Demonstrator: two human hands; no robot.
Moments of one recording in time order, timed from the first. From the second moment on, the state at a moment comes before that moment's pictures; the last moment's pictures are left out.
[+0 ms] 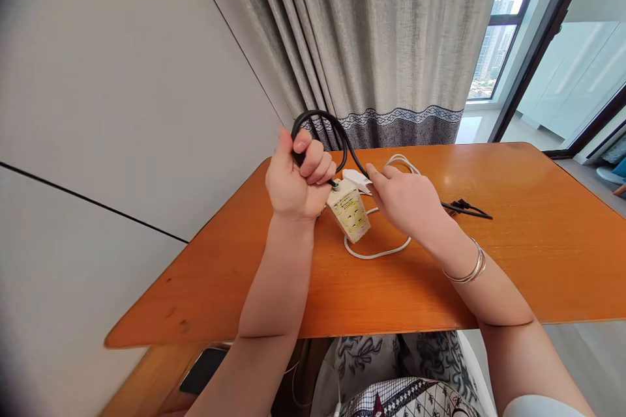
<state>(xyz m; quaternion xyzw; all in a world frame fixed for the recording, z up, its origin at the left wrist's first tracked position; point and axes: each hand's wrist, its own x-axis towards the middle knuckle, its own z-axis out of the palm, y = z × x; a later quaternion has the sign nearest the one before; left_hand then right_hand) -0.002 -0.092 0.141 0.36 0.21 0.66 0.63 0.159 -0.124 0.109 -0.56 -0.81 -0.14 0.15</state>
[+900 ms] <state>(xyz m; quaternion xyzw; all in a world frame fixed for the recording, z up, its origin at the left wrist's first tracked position) 0.027 -0.092 0.102 0.64 0.19 0.54 0.52 0.191 -0.129 0.119 -0.40 -0.79 -0.10 0.45</state>
